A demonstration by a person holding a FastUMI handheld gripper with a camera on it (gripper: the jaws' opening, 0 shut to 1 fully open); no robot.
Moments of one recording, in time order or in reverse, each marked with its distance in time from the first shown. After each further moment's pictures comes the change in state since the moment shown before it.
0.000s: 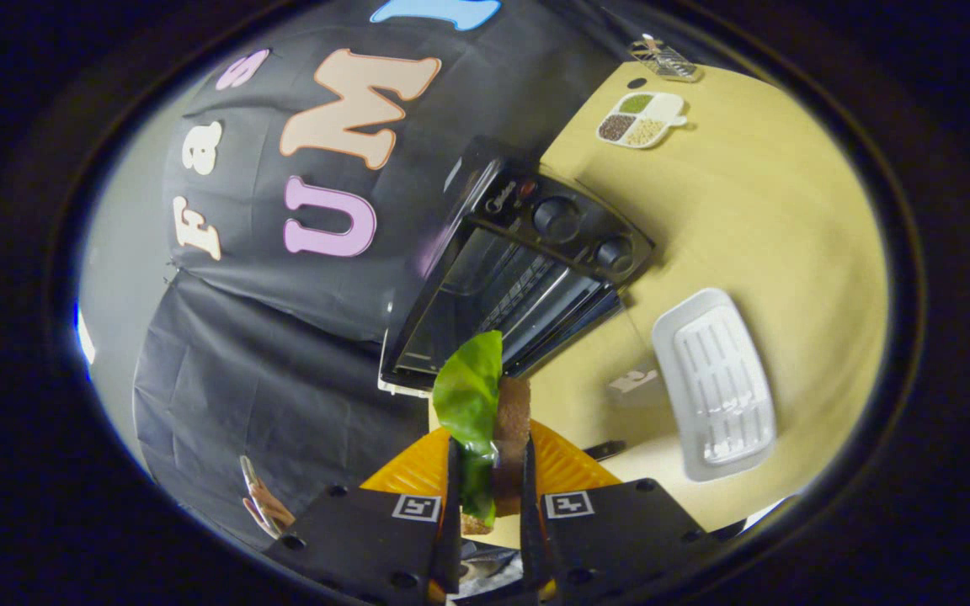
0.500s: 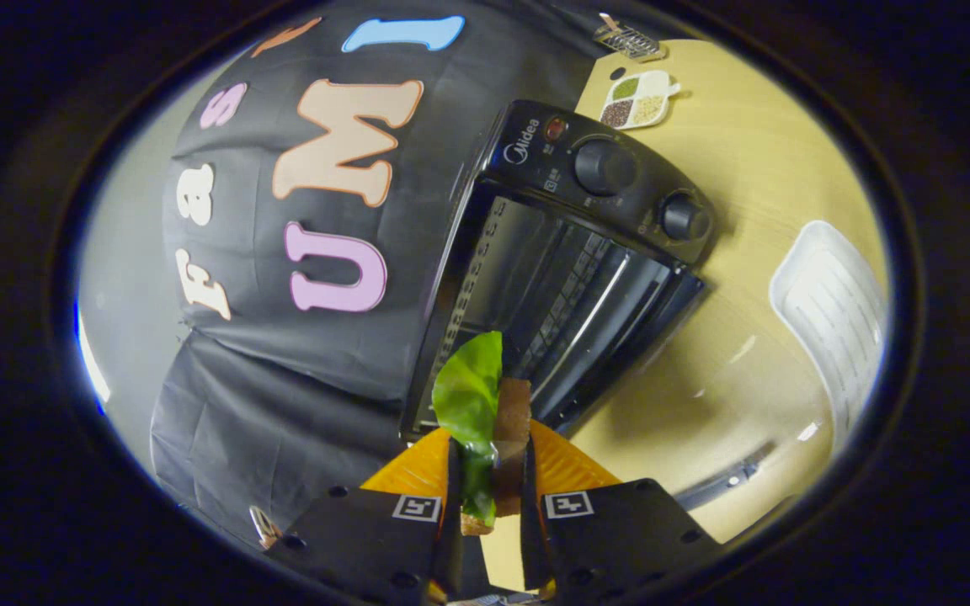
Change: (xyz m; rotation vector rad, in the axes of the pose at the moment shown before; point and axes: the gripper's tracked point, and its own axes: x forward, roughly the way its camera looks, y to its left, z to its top) arm 0.090 0.039 0.026 0.153 -0.219 0.099
